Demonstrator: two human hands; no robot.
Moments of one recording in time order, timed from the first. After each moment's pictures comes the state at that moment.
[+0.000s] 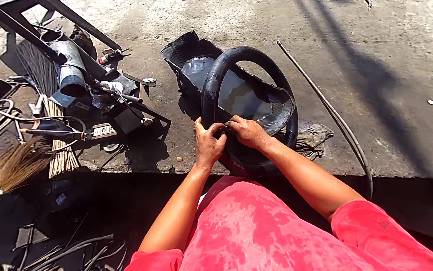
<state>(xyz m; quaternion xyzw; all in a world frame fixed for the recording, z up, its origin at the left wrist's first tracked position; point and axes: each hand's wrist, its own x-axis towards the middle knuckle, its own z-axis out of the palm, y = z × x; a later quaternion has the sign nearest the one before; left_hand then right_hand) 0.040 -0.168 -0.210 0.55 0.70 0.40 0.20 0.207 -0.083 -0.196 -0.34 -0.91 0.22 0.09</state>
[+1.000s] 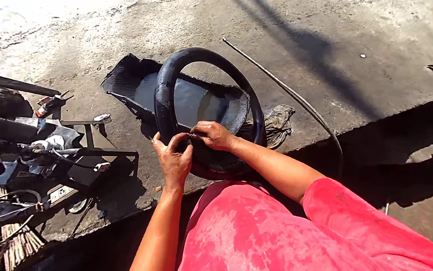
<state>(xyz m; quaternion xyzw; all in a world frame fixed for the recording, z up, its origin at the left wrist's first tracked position) 0.068 -0.149 -0.178 0.61 0.64 0.43 0.16 0.237 -0.076 -0.202 -0.32 -0.82 0.34 0.32</state>
